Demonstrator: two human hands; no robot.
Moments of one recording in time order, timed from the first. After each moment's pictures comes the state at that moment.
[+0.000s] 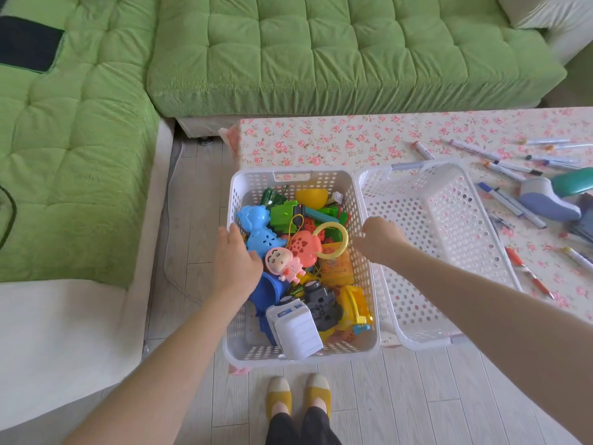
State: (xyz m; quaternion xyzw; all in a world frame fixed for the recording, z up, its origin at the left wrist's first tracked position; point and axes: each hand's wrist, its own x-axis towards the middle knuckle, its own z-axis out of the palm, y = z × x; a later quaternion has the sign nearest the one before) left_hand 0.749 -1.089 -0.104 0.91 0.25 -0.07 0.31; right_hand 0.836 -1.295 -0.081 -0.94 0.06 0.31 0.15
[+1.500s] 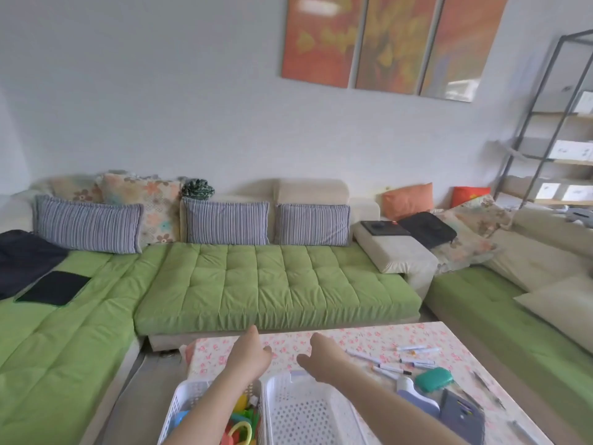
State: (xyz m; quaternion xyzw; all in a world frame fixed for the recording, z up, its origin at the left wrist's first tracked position) left_hand 0.756 -1.262 0.229 0.93 0.13 -0.06 0.34; right_hand 0.784 -1.406 0.227 -0.96 -0.07 0.17 0.21
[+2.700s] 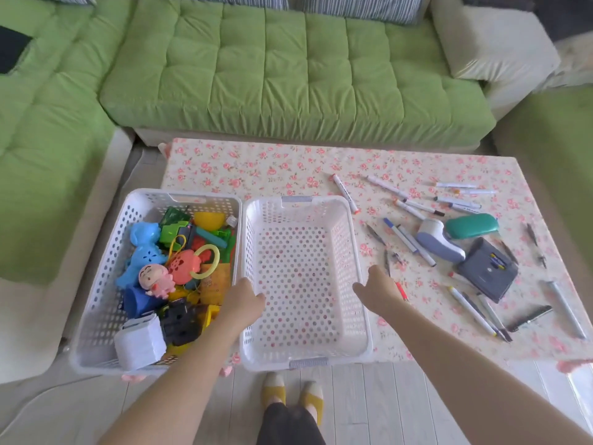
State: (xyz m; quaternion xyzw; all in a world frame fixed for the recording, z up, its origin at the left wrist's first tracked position) left_hand 0.793 -1.343 -0.073 0.85 0.29 -0.30 0.33; right_hand 0.873 -1.562 -0.075 -0.92 0.11 0.35 0.16
